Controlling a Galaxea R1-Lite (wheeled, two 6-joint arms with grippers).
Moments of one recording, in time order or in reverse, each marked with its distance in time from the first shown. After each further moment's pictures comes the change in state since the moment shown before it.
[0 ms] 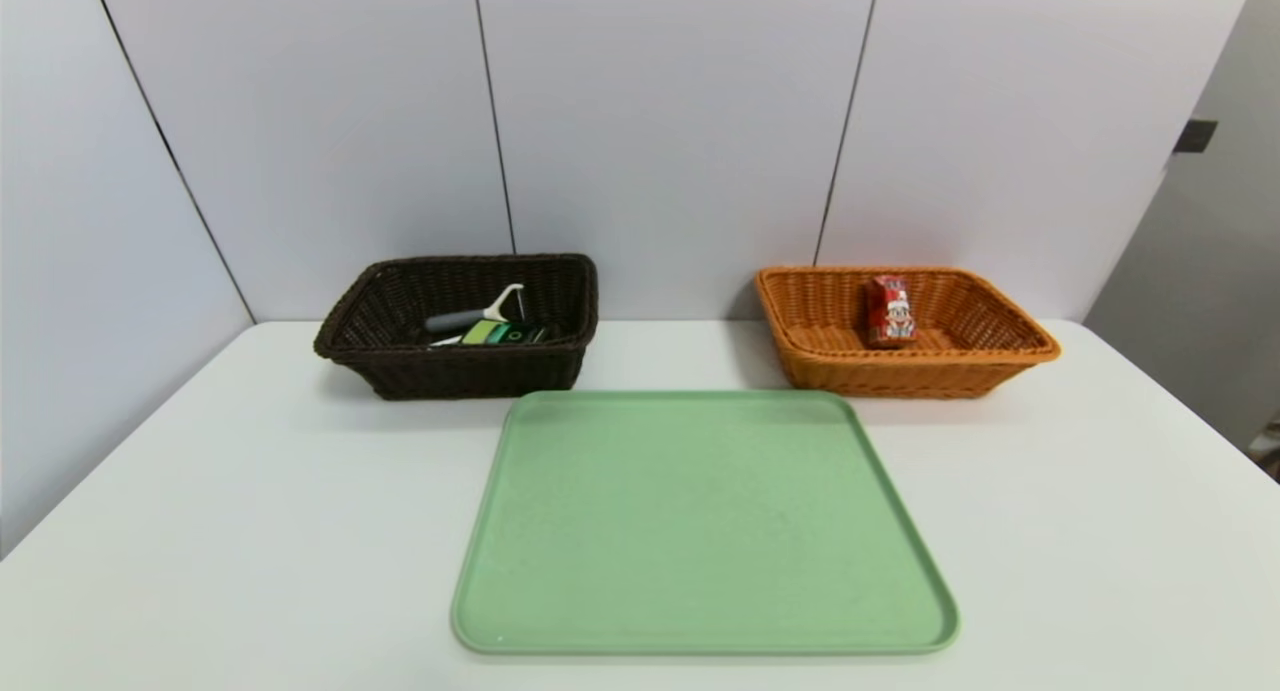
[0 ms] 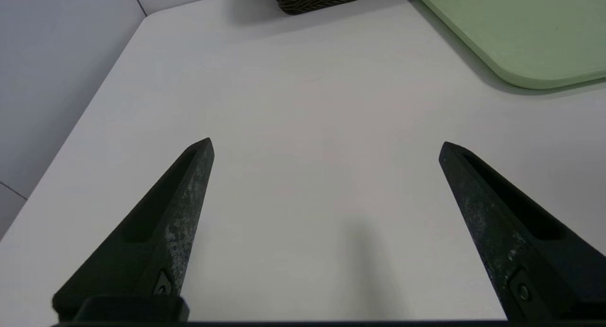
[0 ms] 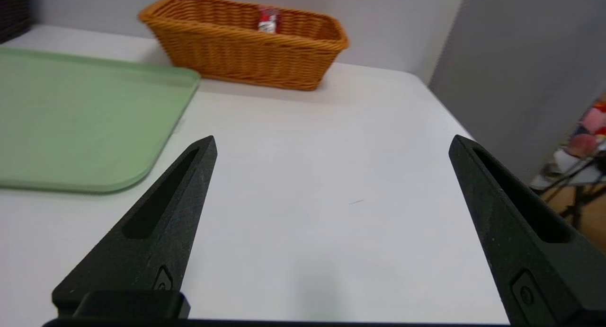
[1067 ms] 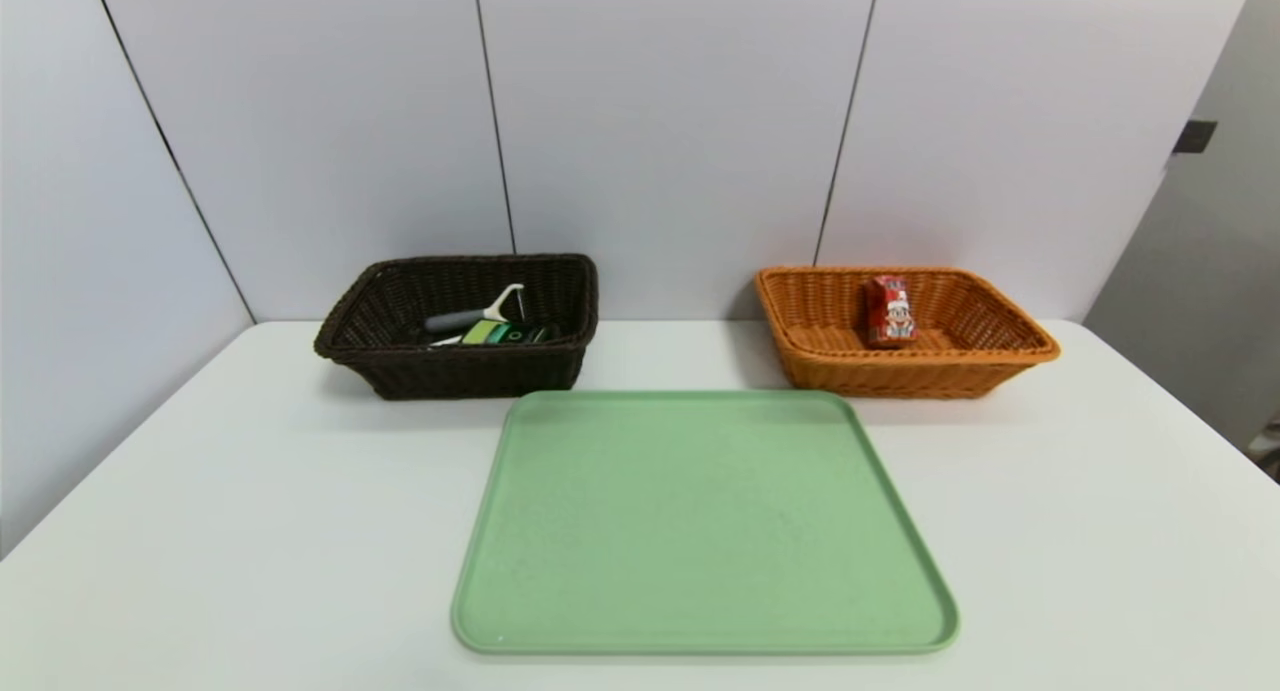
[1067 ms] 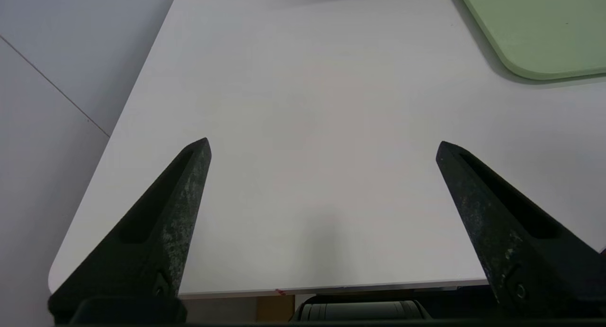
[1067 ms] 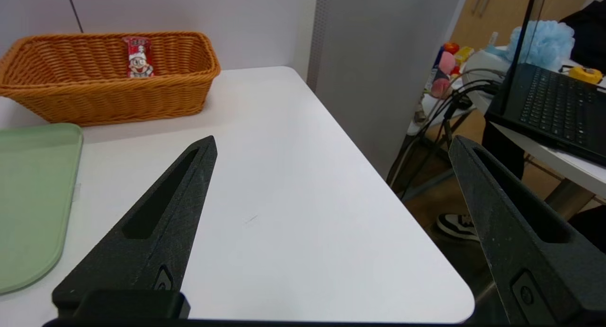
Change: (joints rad) left arm 0.000 0.024 -0.459 0.559 0.113 -0.030; right arm 0.001 0.226 -0.561 0.416 -0.359 0.043
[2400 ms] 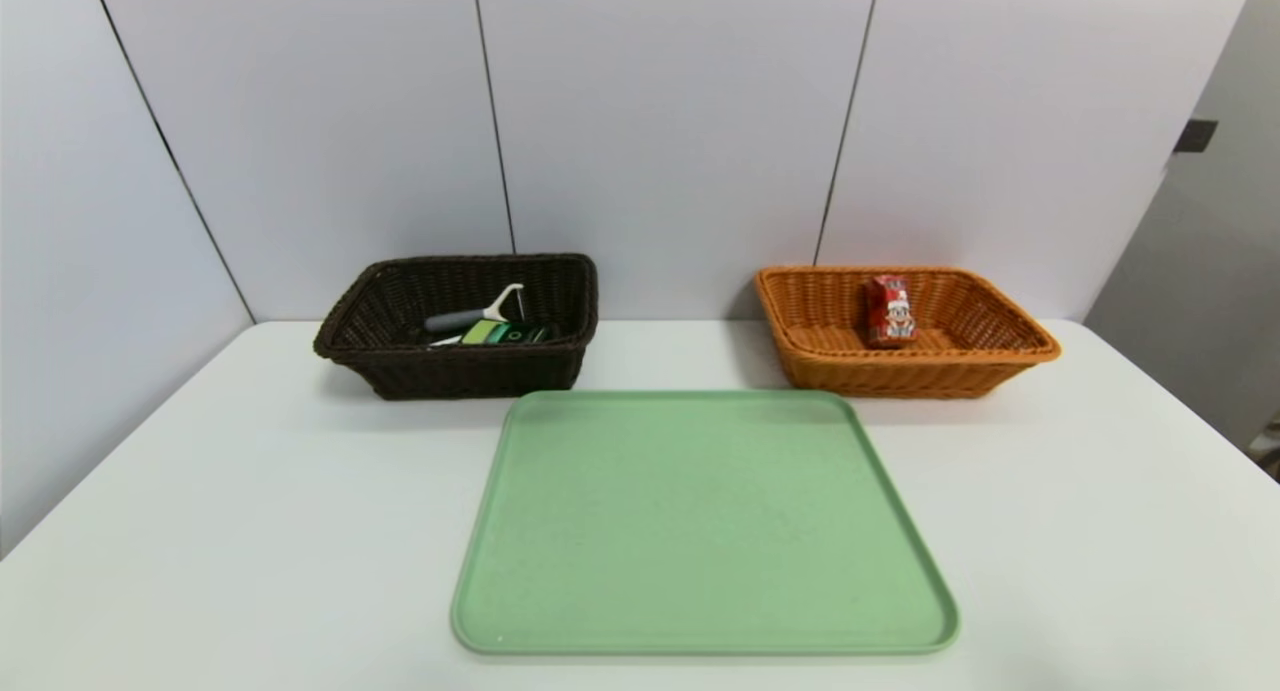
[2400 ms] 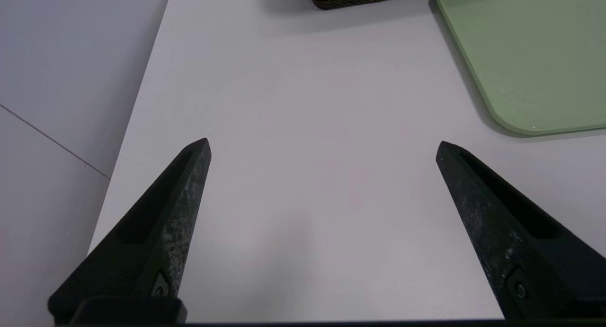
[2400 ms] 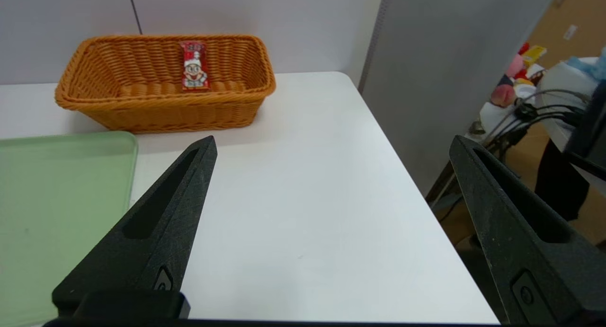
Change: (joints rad) left arm -0.125 0.318 -0.099 -0.151 0.094 -0.051; right arm 0.132 0.332 -0.091 -0.147 -0.003 0.036
